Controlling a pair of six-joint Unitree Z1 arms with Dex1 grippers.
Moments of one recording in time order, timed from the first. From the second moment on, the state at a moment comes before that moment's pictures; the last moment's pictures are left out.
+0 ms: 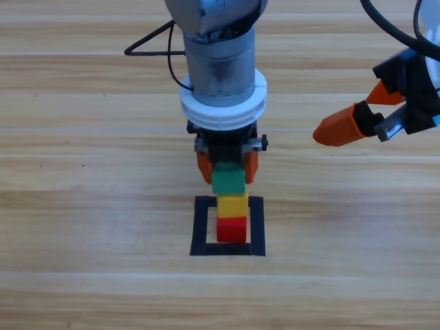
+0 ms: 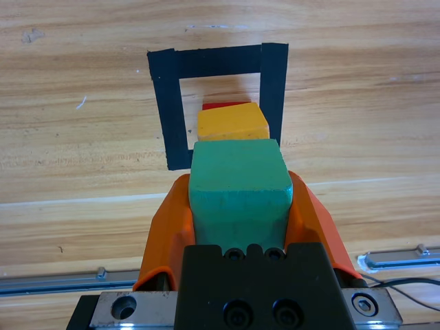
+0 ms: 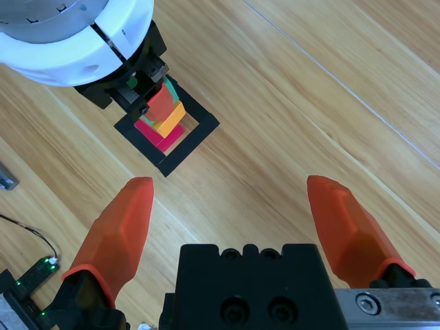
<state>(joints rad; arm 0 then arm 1) -0.85 2.32 -2.23 1.41 -0.01 -0.89 0.86 1.57 -1.15 0.45 -0.01 0.08</state>
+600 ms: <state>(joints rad) -0.85 2.34 -2.24 1.41 -0.01 -0.89 0.86 1.57 -1.15 0.45 -0.01 0.08</state>
